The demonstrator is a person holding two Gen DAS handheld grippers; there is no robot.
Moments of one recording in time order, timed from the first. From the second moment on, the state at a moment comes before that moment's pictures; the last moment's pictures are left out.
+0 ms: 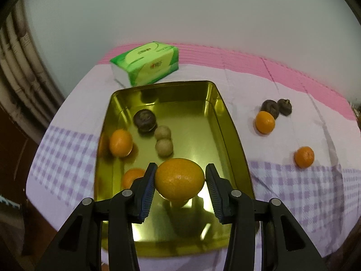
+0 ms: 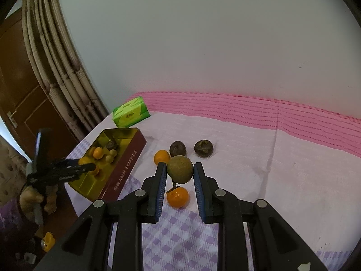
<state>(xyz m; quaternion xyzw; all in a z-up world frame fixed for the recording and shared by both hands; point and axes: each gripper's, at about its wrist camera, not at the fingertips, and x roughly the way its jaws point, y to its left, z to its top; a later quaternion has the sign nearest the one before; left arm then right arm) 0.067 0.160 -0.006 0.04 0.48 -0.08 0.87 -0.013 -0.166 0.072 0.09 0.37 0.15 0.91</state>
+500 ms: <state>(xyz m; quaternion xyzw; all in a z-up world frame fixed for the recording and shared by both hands) 0.143 0.137 -0.031 0.03 0.51 -0.08 0.86 -0.020 -0.167 0.065 0.10 0.38 0.15 0.91</state>
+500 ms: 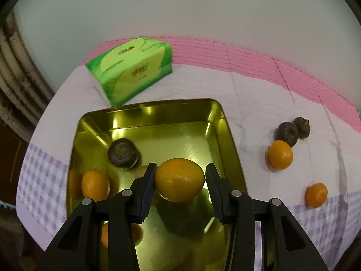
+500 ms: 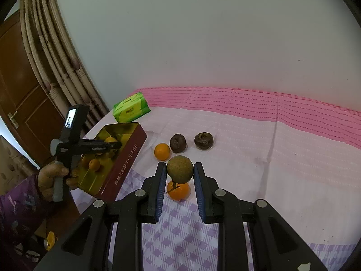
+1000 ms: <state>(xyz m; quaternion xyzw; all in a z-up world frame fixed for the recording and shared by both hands) 0.153 0.130 0.000 0.06 0.46 -0.06 0.89 -0.031 -0.148 0.068 0.09 0.37 0.17 0.91</state>
